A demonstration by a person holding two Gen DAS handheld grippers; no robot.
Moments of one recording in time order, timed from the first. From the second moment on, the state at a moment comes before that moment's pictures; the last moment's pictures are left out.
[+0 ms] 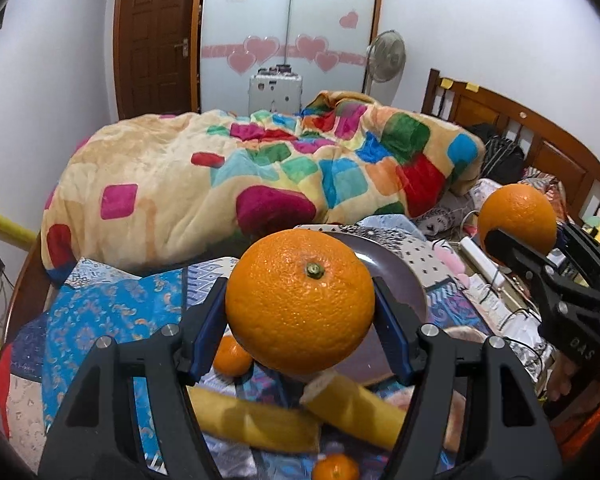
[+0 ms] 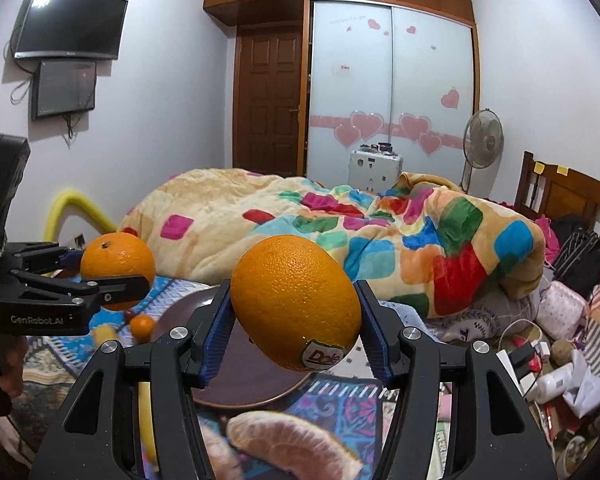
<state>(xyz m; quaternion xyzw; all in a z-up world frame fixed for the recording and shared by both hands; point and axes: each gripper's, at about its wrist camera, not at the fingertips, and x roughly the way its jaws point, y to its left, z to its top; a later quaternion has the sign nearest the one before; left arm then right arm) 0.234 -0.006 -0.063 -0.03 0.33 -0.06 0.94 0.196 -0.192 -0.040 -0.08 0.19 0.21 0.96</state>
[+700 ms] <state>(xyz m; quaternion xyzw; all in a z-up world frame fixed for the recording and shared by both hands) 0.329 -0.006 -0.113 -0.02 0.43 -0.04 0.90 0.287 -0.172 -0.091 -0.10 0.32 0.24 0.91</state>
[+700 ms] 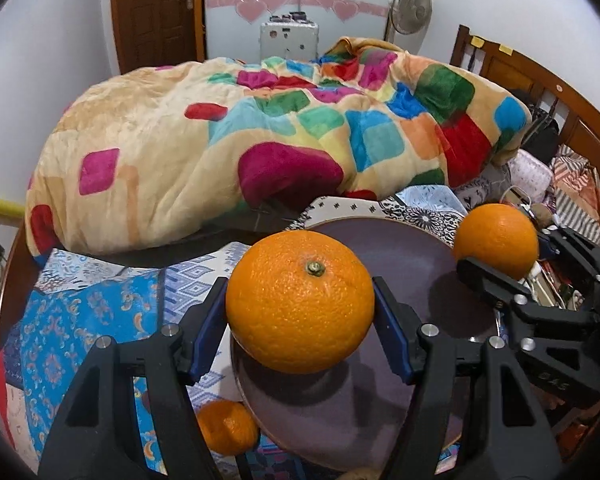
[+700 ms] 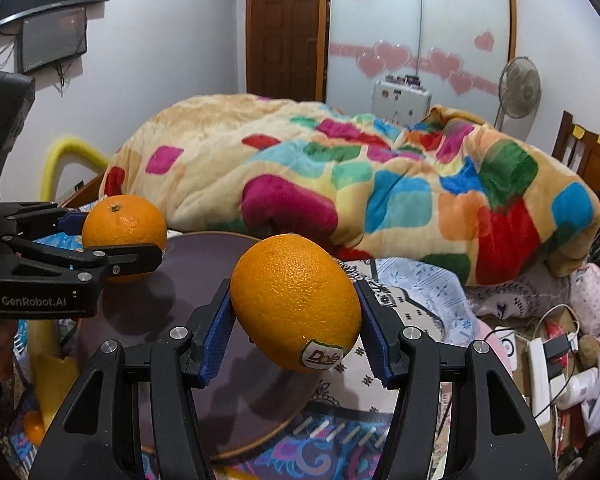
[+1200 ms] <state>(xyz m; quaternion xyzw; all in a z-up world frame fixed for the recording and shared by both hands) 0.350 -0.008 -0.133 -0.04 0.48 -0.06 0.87 0.302 -0.151 -0.109 -0.15 0.38 0.26 0.88</state>
